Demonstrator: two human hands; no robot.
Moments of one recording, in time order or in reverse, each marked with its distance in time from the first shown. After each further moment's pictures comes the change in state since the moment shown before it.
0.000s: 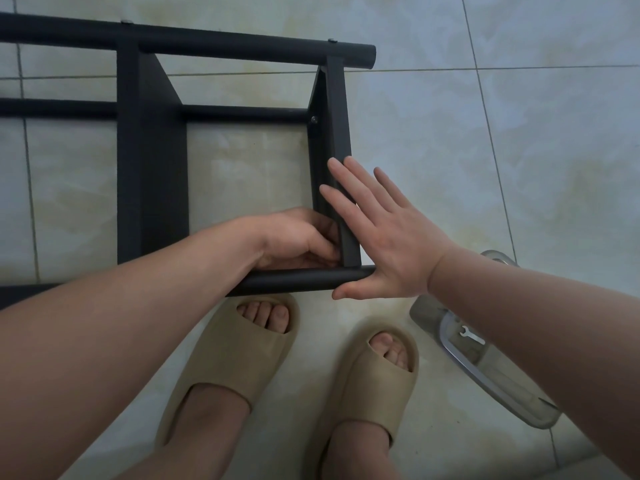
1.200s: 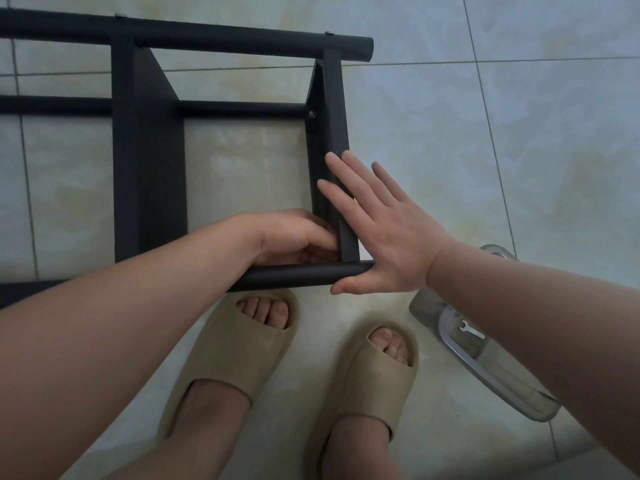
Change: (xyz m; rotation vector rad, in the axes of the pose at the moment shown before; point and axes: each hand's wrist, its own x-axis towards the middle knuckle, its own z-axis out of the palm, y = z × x) left_hand 0.004 -0.005 -0.002 0.024 -0.024 -0.031; right_hand 0.000 0.000 0.001 0.005 0.023 -0.006
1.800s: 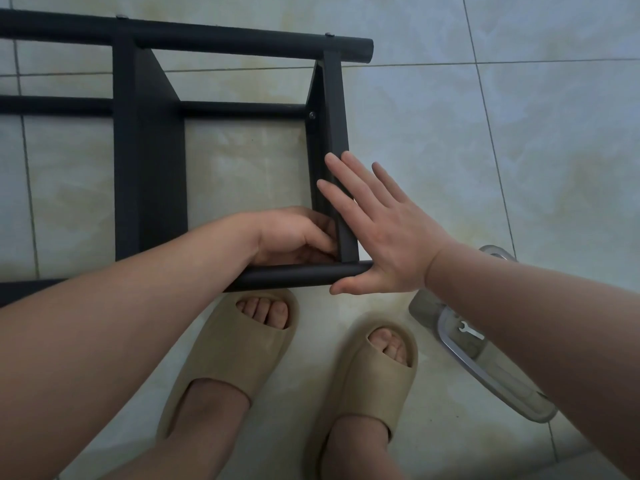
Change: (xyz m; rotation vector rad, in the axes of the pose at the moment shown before) left_hand -0.001 0.001 -0.003 -0.033 -0.052 0.028; right_hand 0.000 0.000 0.000 -0.001 -0.001 0.001
